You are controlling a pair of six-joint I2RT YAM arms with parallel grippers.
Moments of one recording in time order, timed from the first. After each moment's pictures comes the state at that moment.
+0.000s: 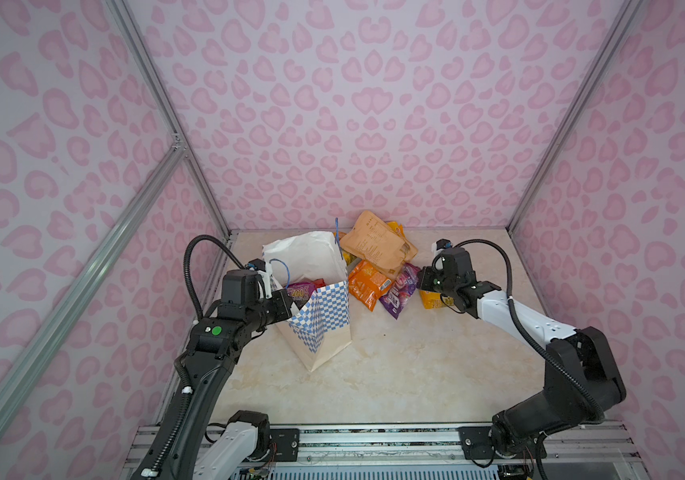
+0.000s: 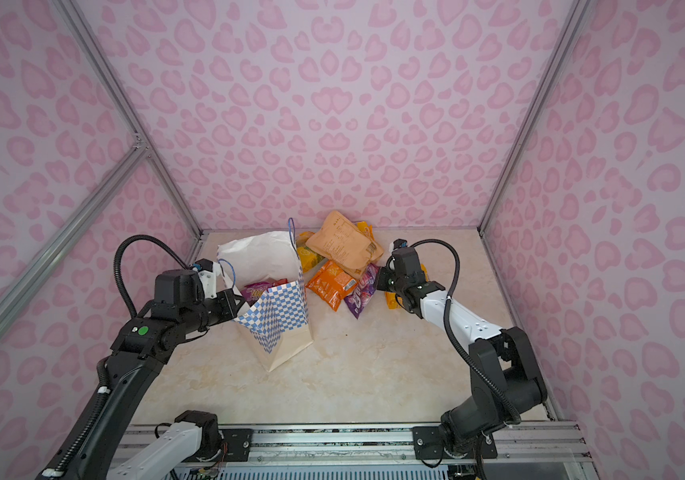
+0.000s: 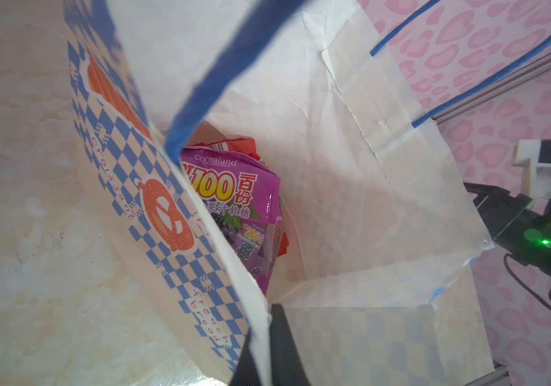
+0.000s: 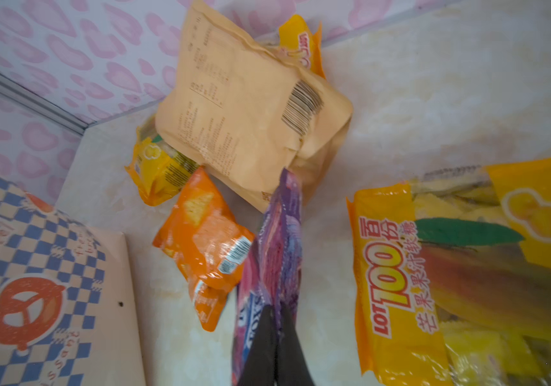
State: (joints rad) left arm -0.16 0.94 1.02 -0.79 0.24 -0.44; right arm 0.35 1.55 1.00 -0.12 -0.07 0.50
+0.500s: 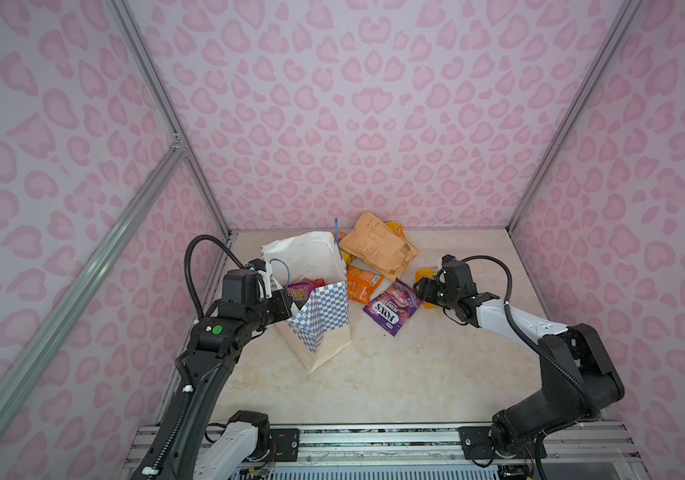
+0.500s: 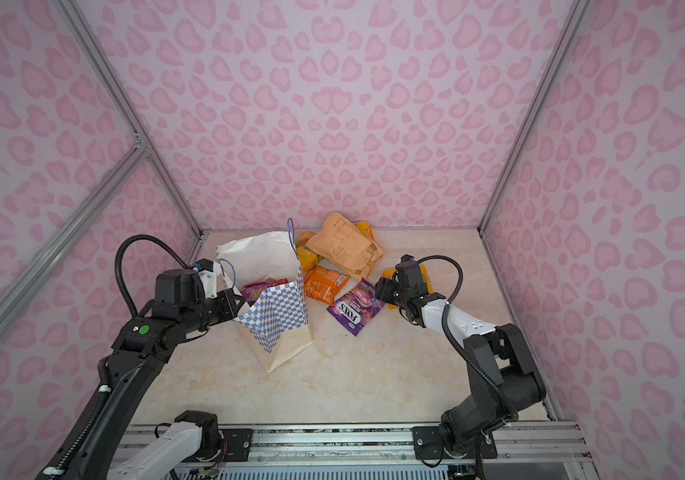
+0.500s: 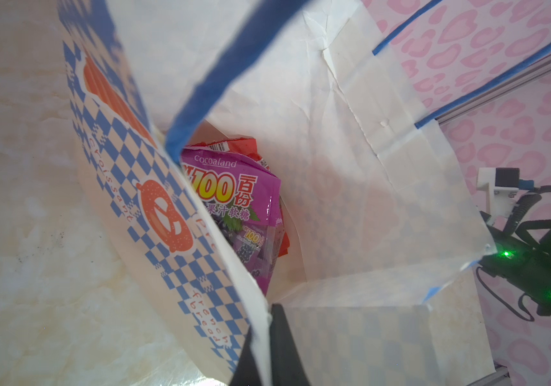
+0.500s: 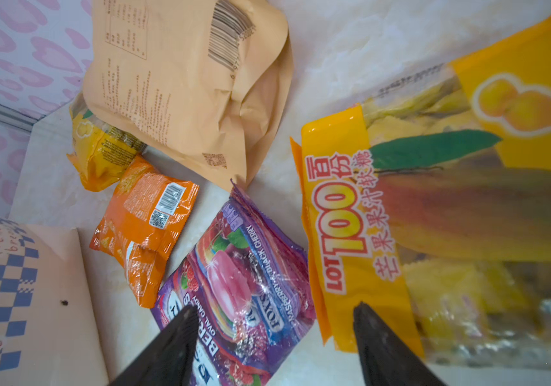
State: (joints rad) left arm -0.15 0.95 1.02 -0.79 0.24 -0.45; right arm 0.34 1.54 0.86 -0.06 -0.09 0.57
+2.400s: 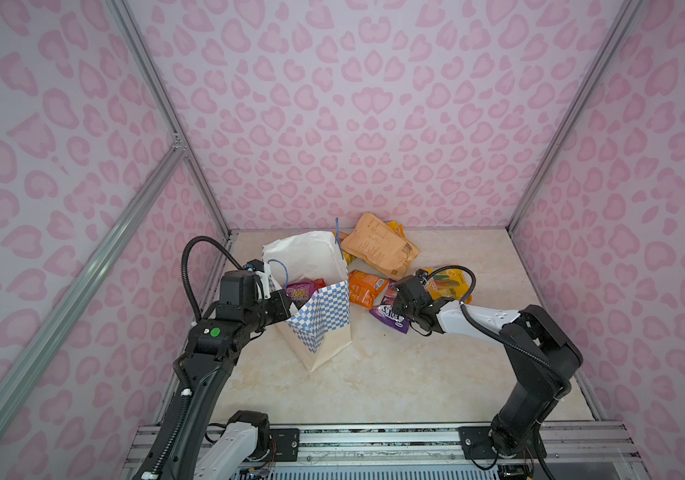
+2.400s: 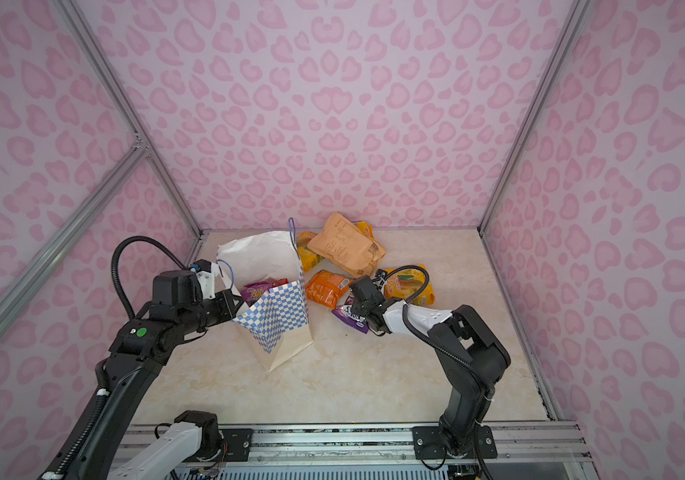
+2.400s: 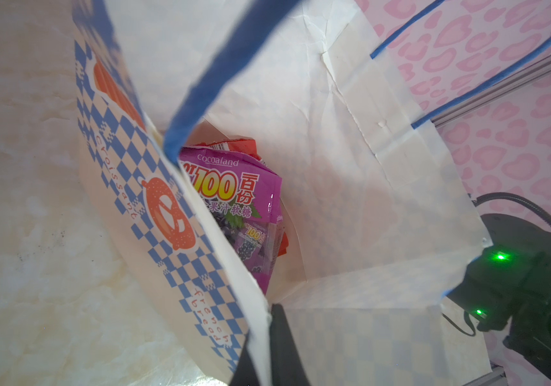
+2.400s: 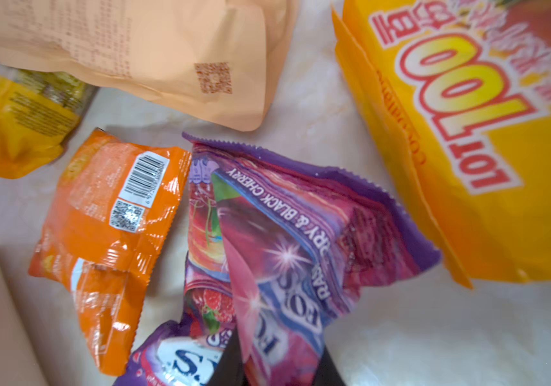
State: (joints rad) left arm -0.14 0.93 1.01 -0.79 0.25 -0.45; right arm 0.63 1.71 0.98 -0.15 0.29 0.86
